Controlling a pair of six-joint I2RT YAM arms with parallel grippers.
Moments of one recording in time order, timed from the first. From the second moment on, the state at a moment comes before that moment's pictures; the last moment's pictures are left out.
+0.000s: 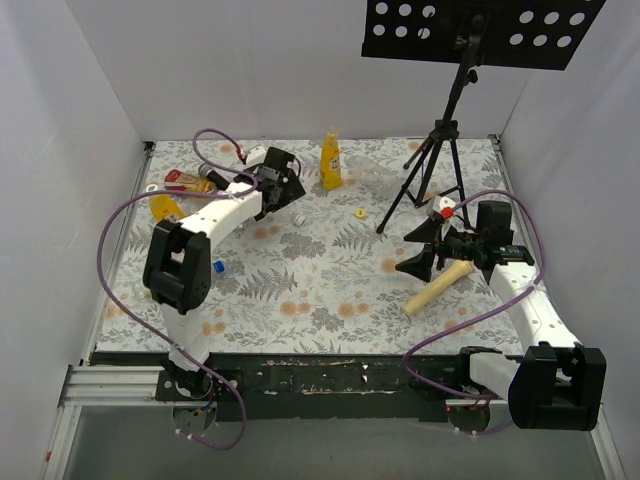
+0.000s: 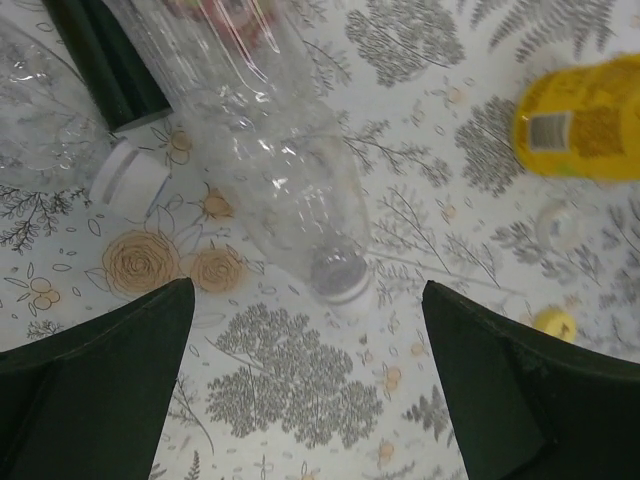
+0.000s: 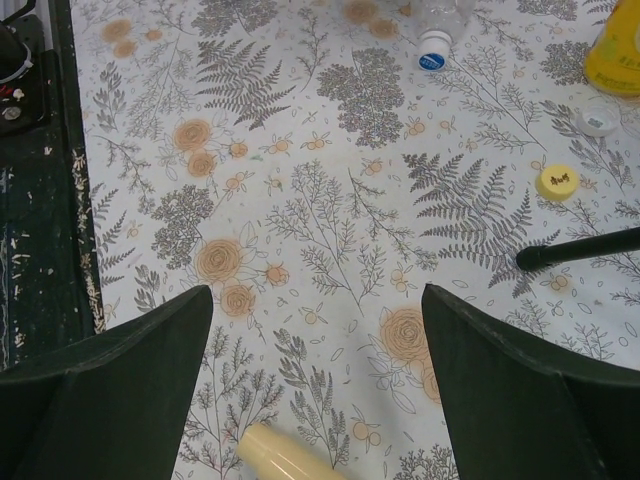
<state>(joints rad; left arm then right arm) -0.46 1.83 1.45 -0.47 -0.35 -0.82 0.01 1.10 0.74 -0.37 -1.18 -0.59</state>
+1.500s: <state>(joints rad) -0.45 1.74 1.41 -0.58 -0.33 -0.90 -0.04 1.10 0.74 -0.43 -1.22 -0.64</state>
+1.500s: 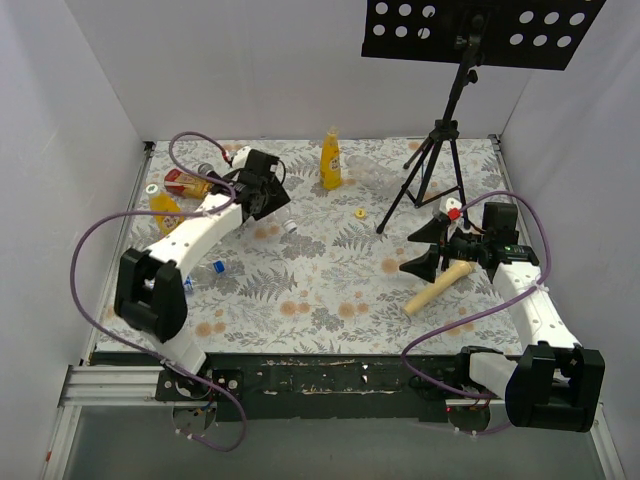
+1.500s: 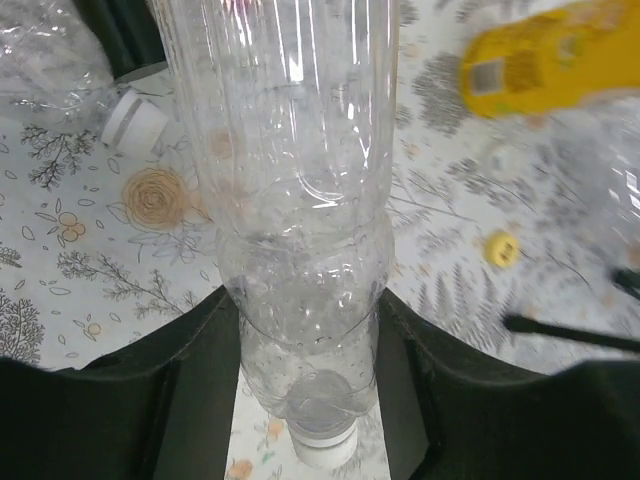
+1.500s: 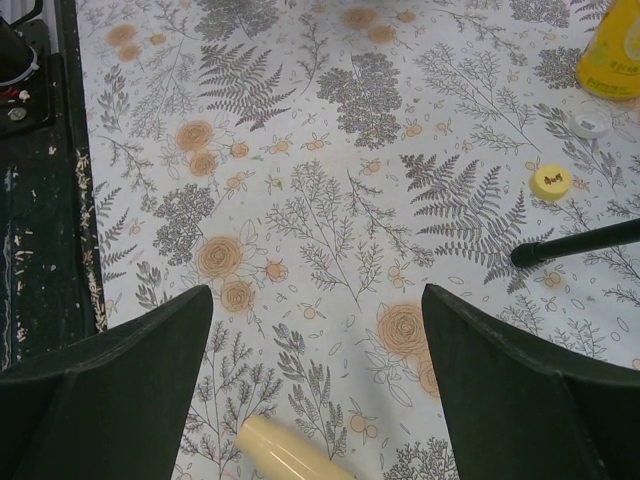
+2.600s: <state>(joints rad) -0.69 1.69 1.25 -0.63 1.04 -0.13 0.54 1.06 0.97 -0.87 -0.88 -1.54</state>
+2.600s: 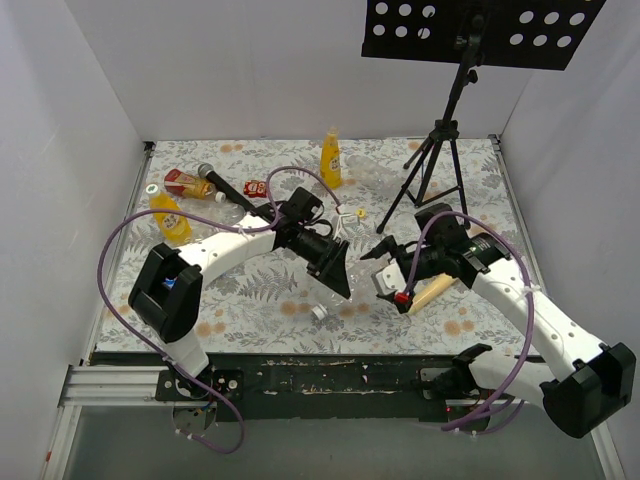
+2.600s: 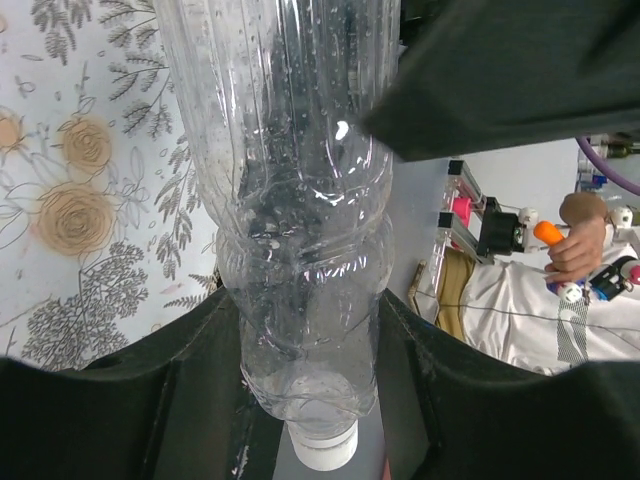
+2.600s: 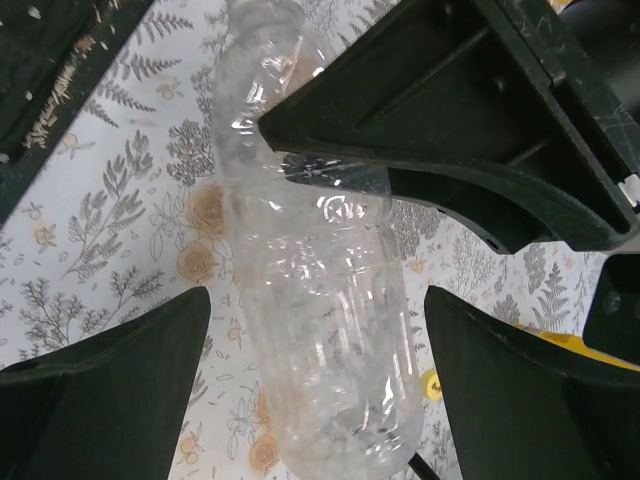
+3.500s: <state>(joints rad) -0.72 1.72 1.26 -0.54 0.99 -0.25 0.71 1.10 0.88 -0.71 -0.54 -1.47</state>
